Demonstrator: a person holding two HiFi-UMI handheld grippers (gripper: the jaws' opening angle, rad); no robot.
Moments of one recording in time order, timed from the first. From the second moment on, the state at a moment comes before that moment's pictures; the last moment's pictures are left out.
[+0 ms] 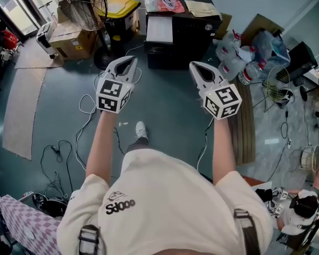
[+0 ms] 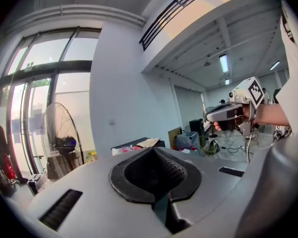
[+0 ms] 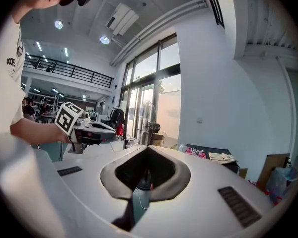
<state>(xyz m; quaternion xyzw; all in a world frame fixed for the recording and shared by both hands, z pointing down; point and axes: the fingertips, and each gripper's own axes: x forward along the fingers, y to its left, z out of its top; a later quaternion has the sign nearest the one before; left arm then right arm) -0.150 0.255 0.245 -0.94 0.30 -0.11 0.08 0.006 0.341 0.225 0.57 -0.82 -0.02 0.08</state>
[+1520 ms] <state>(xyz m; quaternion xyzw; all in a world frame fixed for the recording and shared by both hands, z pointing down) -0.043 -0.039 0.380 -0.95 0.21 -0.21 -0.03 0.108 0.026 0.427 0.55 -0.78 0.14 0.26</state>
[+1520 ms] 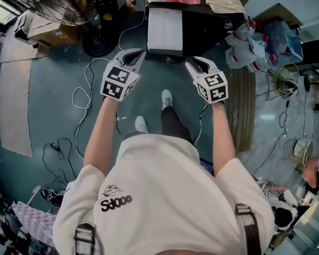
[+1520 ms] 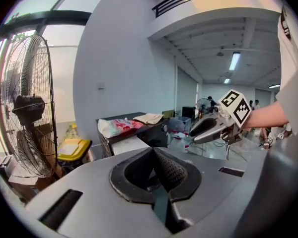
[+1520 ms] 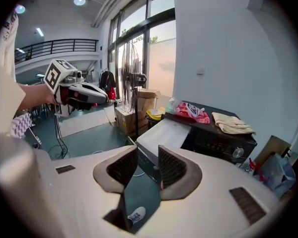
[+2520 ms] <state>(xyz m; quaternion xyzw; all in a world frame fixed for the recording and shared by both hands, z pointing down) 0.000 -0.091 0.455 -0.92 0.24 -0.28 -0.11 0.143 -0.023 0.582 0.36 -0.81 0.19 0.41</state>
